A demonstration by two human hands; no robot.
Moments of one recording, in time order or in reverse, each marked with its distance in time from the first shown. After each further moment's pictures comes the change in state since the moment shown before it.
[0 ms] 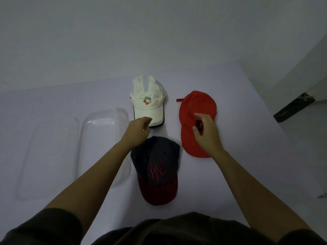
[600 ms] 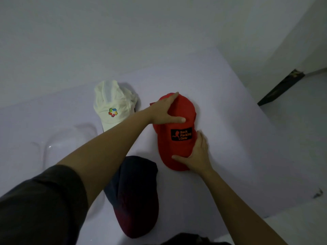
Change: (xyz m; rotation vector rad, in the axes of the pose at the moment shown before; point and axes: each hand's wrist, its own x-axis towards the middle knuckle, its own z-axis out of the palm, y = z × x) left_hand 0.155 0.119 0.077 0.128 -0.547 0.202; right_hand -0.018 0.086 0.005 0.007 -0.170 0.484
